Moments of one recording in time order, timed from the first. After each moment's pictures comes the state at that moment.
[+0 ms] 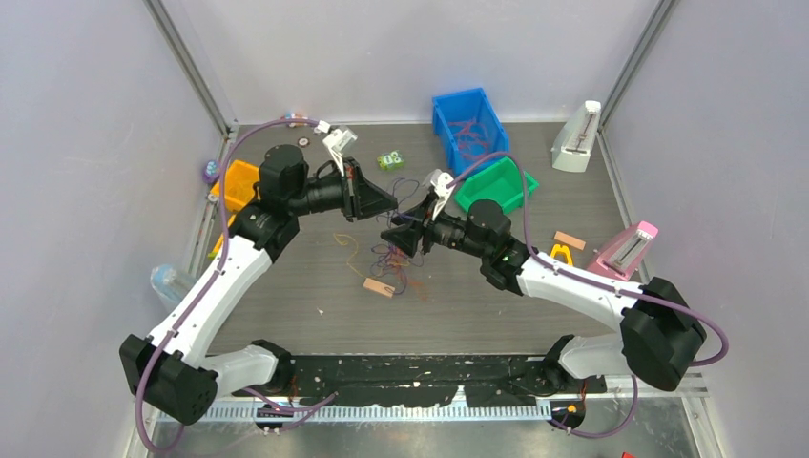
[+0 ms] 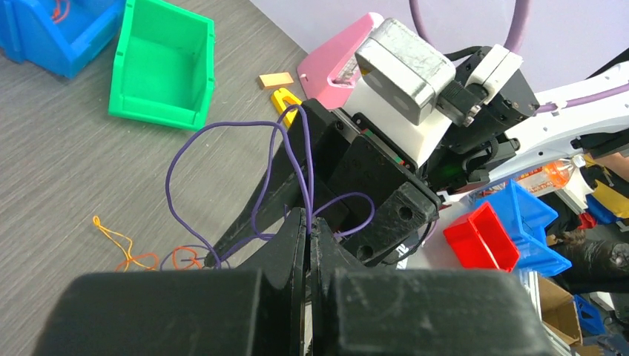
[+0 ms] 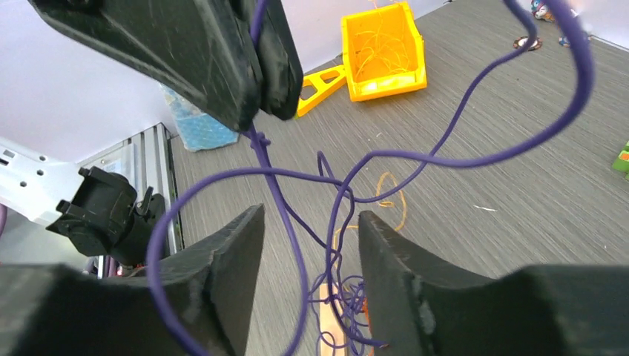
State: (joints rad) left arm -0.43 1.16 1.13 -0.17 0.79 -0.42; right arm 0.79 1.30 0.77 0.55 -0.36 0.25
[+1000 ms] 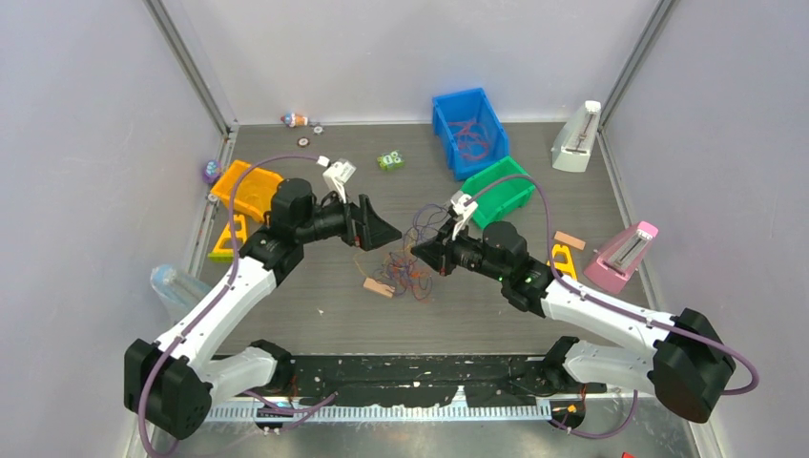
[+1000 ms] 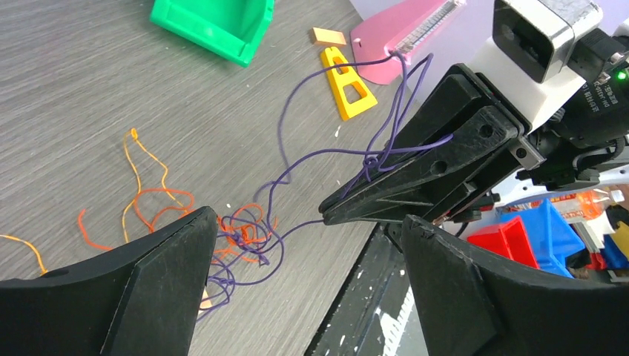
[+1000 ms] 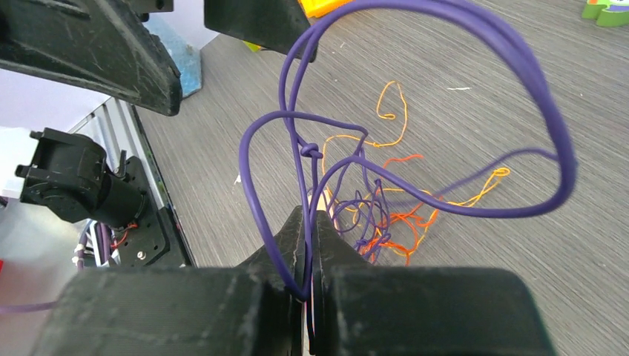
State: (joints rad) left arm -0.44 1.09 0.85 -0.07 0.66 -0.47; right arm 0.80 1.09 0.59 0.34 -0.24 0.31
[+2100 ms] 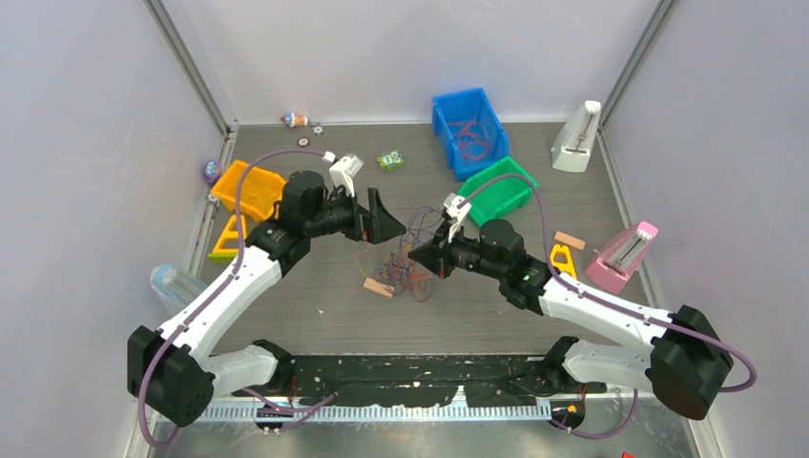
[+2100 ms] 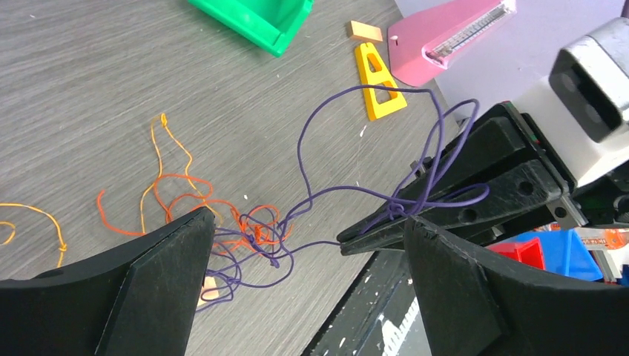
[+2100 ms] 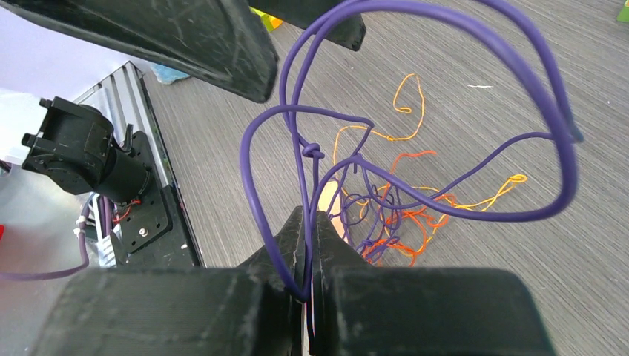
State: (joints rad) left arm -0.49 1.14 0.94 -0.20 0.52 -0.47; right arm 0.80 1.11 0.61 0.31 -0.29 0.26
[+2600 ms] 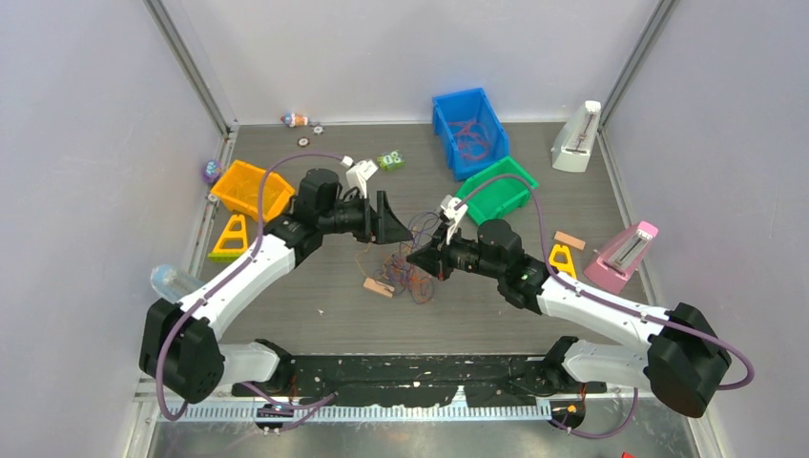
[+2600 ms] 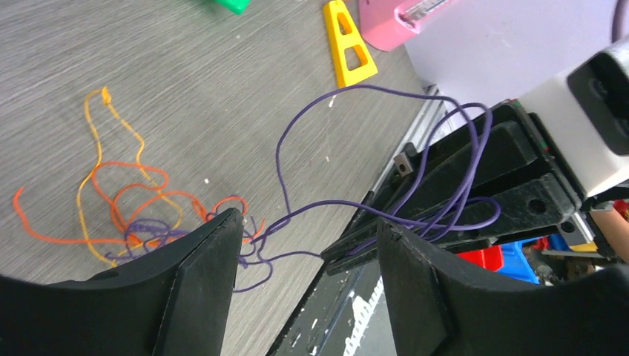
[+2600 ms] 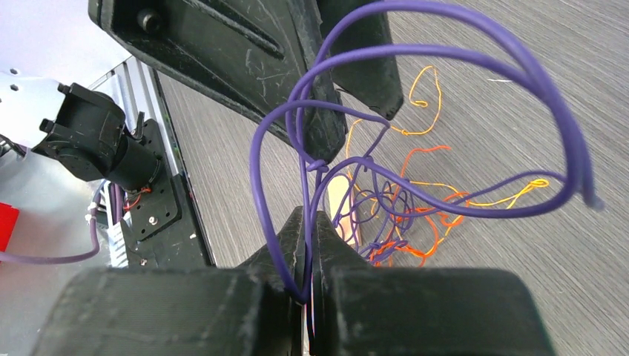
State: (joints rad) left arm -0.49 1.27 0.94 -0.18 0.63 -0.53; right arm 0.80 1.13 0.61 0.31 -0.34 0.26
